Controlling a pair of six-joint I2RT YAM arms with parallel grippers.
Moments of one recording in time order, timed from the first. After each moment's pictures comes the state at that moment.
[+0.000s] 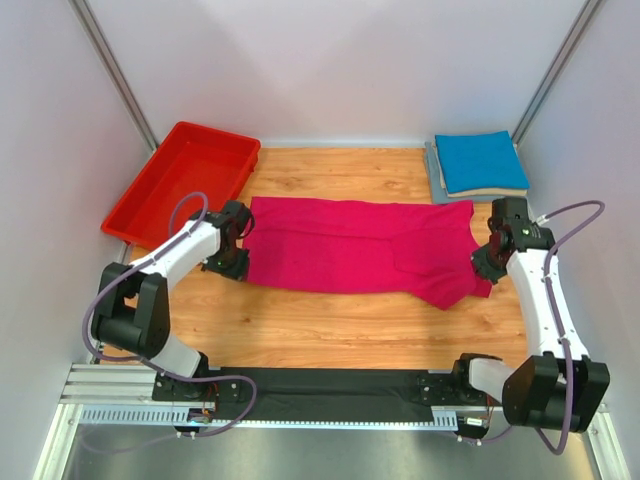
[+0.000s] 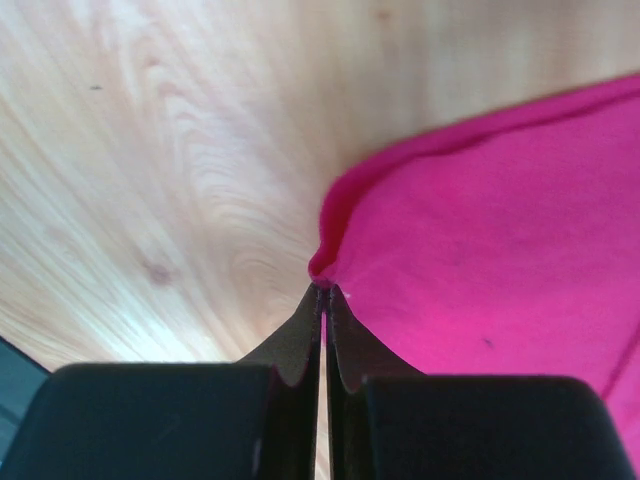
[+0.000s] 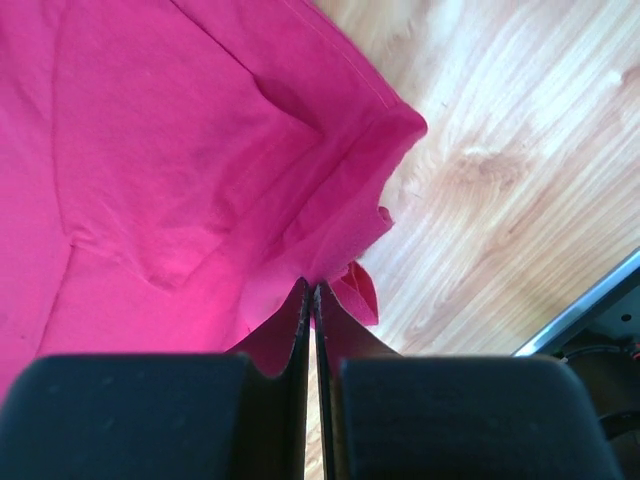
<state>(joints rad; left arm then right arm) -0.31 1.52 0.99 -0.98 -0.18 -1.61 -0.11 1.15 1.02 -1.07 0.23 0.96</state>
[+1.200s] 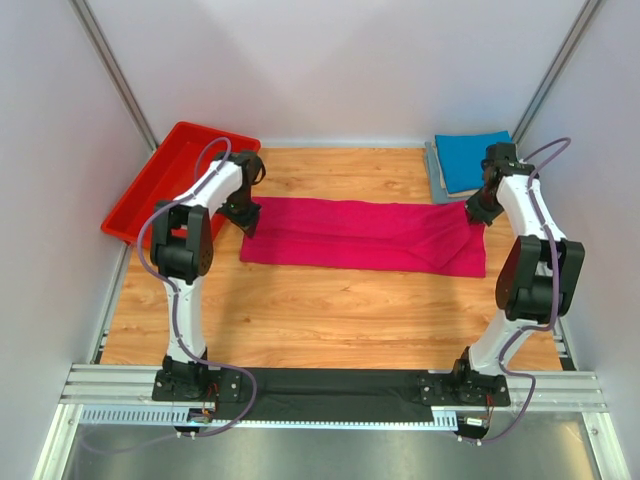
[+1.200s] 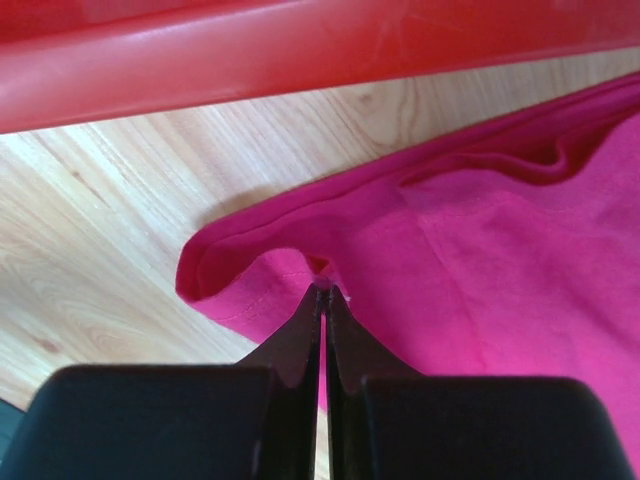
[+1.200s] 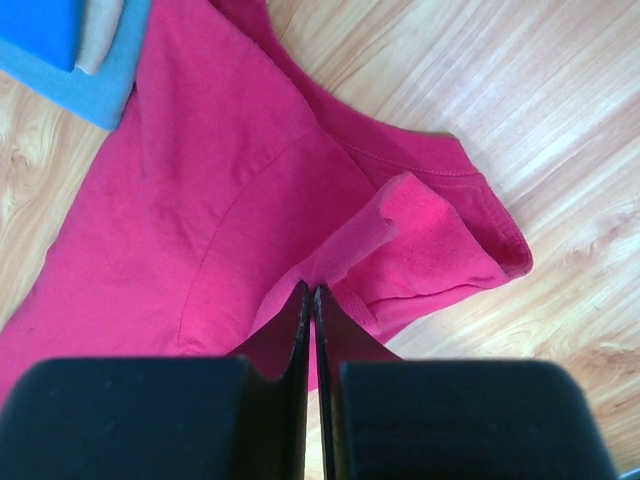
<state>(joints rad) -0.23 2.16 1.80 -1.22 -0.20 -1.30 -0.15 1.78 1.52 -0.92 0.18 0.77</state>
